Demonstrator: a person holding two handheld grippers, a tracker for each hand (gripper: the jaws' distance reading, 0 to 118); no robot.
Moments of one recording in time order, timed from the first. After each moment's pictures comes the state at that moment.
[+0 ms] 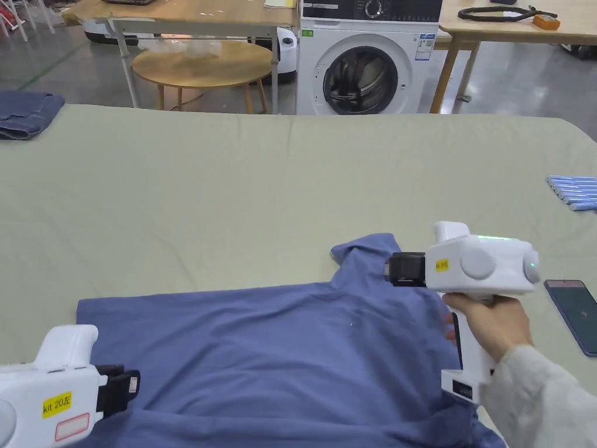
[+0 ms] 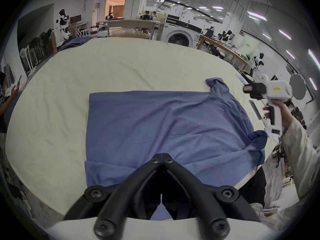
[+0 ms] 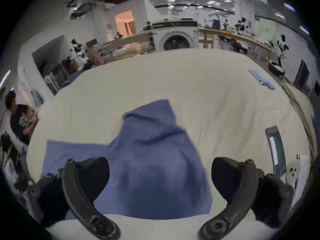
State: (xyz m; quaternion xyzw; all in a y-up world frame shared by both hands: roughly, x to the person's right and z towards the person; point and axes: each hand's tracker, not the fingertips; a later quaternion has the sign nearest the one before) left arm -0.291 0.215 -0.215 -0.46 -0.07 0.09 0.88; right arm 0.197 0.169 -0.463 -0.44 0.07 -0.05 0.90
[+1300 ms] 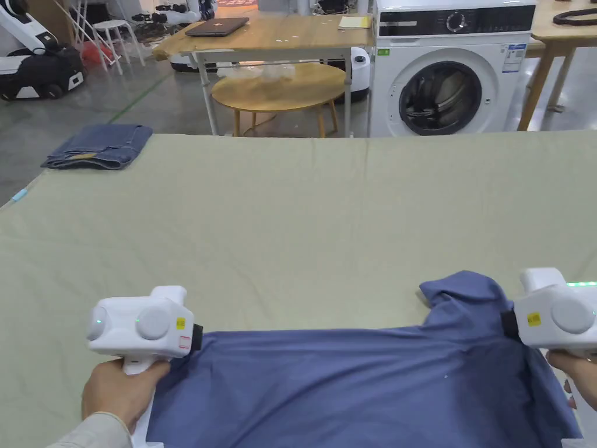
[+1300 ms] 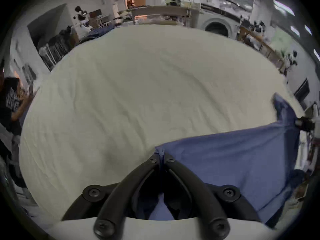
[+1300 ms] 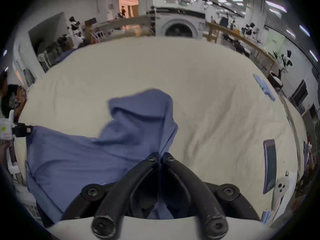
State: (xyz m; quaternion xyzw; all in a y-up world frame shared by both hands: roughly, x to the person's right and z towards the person) left arm -0.353 0.166 -0.376 -0.50 0.06 0.07 0.86; right arm 0.172 0.192 -0.454 -0.46 0.08 0.04 0.89
